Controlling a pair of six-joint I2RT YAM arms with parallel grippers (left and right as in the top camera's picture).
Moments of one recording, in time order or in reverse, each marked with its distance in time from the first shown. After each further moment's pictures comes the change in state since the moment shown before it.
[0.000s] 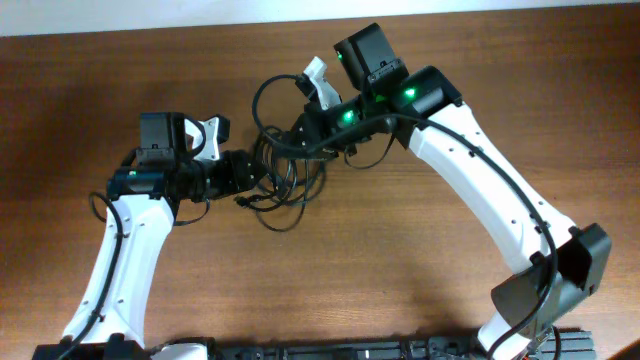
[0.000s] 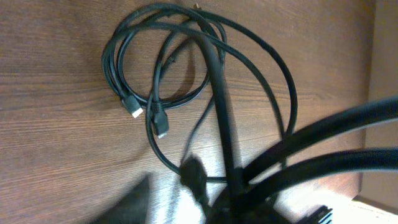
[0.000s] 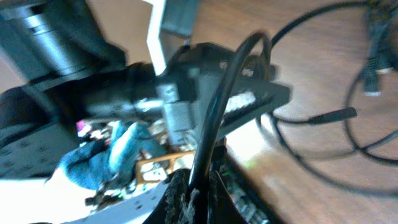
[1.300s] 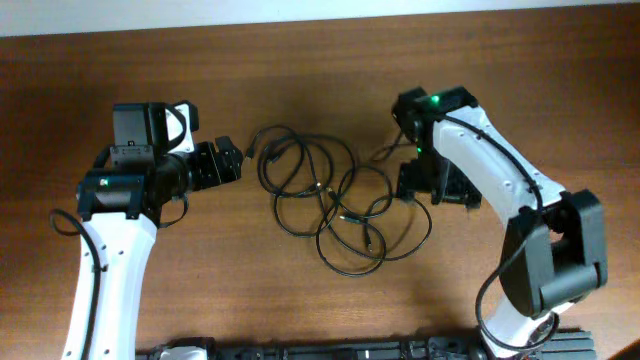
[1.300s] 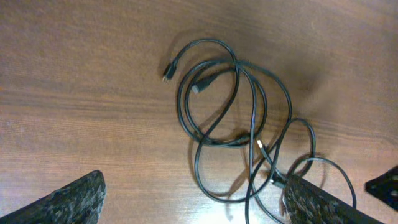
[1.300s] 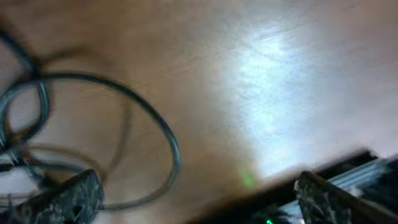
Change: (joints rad) left arm -0.001 -0.109 0.171 -0.190 -0.338 -0.005; right arm -0.218 0.041 -0.396 -0.414 1.036 0.122
